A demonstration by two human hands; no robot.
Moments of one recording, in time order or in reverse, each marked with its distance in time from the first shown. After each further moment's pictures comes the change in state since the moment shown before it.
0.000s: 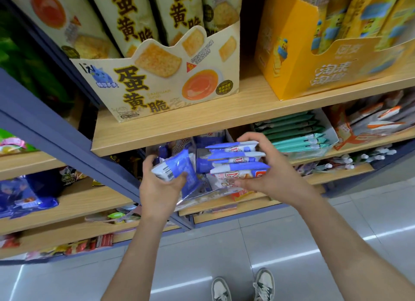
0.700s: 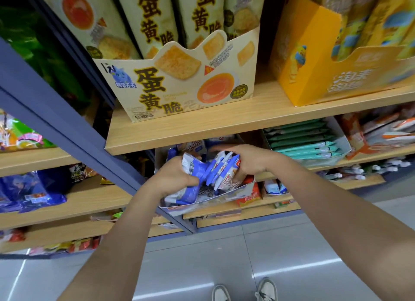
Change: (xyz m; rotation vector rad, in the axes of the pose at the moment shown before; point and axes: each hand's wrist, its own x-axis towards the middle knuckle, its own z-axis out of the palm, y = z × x) left_hand 0.052 0.026 -0.005 0.400 -0.690 -0.029; right_hand 0.107 0.040 0.015 -0.512 -0.521 0.261
